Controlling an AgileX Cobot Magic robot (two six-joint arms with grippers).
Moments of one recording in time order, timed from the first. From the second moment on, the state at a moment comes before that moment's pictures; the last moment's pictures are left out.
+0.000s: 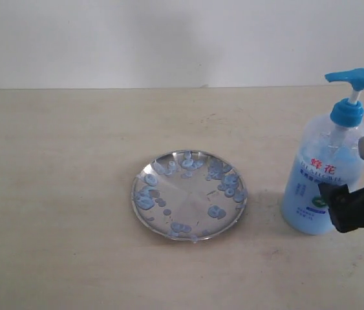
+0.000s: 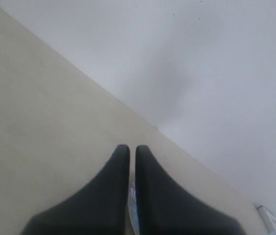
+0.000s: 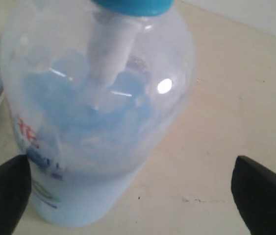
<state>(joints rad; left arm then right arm) -0.02 0.00 0.00 -0.70 0.24 -0.04 0.19 1.19 -0.26 0.65 -0.37 -0.77</state>
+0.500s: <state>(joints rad) -0.02 0.00 0.00 -0.70 0.31 -0.01 0.20 1.53 -0.26 0.16 -0.81 -0.29</state>
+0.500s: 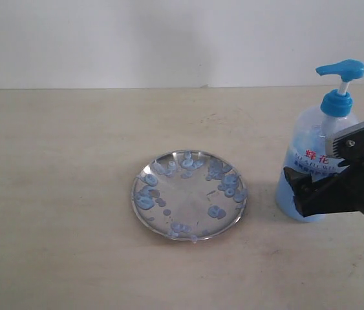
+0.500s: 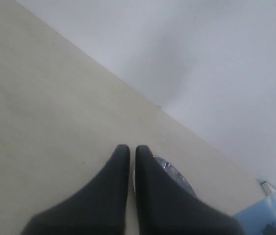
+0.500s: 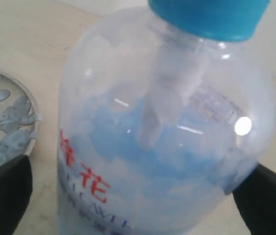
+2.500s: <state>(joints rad) -0.03 0.75 -0.43 -0.76 0.24 0.64 0.20 1.83 -0.57 0.01 -0.78 -0.41</state>
